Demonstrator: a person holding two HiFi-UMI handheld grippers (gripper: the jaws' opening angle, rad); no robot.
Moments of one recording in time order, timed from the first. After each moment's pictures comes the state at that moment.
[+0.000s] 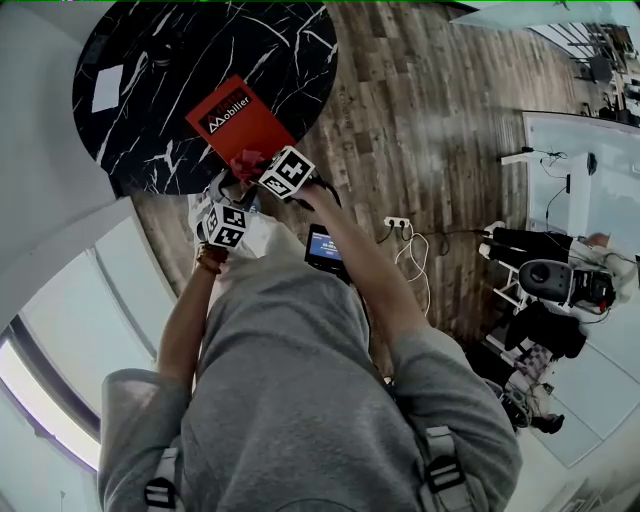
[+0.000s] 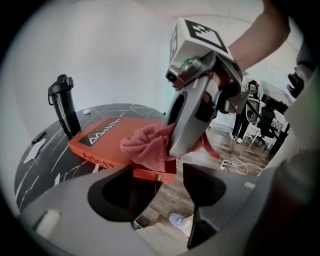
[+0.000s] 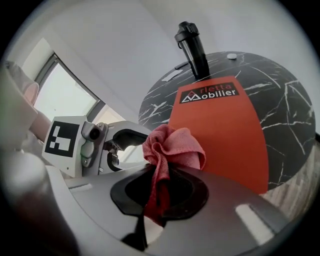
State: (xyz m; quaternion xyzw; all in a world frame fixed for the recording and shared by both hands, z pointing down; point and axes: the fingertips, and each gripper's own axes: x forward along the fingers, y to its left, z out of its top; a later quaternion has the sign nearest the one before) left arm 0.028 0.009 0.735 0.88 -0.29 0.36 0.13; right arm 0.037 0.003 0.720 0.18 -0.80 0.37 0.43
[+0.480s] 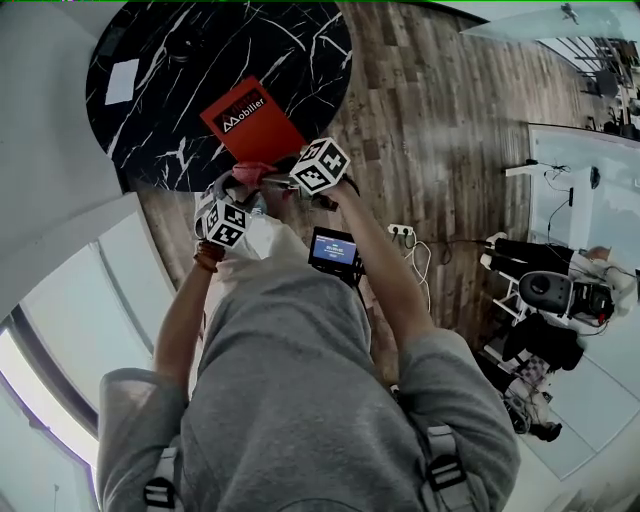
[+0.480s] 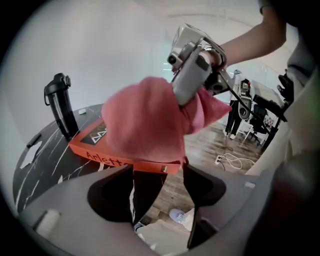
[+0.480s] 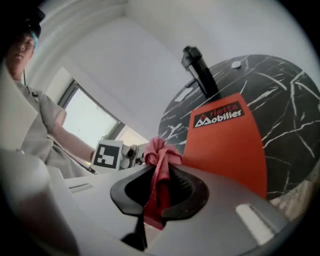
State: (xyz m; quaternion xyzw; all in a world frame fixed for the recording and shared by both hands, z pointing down) left arm 0.011 0.010 0.731 0.89 -0.25 0.37 0.12; right arm 0.029 -0.003 0.658 0.11 -0.85 0.43 0.30
